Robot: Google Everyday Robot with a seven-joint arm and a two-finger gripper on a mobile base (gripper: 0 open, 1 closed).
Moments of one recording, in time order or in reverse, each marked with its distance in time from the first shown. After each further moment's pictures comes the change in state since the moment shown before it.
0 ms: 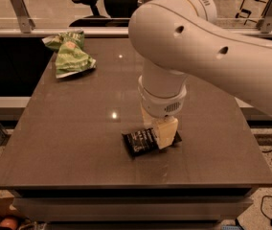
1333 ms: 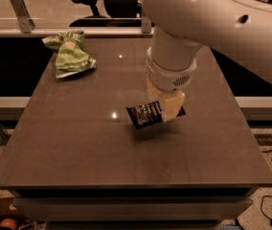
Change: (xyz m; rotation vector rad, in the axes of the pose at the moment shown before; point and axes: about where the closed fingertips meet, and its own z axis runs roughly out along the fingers) arm 0.032 -0.035 -0.040 0.103 0.029 0.011
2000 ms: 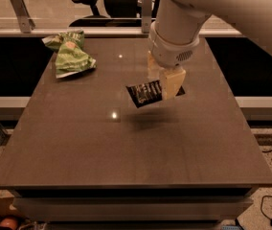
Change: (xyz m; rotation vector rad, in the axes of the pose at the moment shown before) arm 0.017 -0.040 -0.024 0.054 -0.031 -0.013
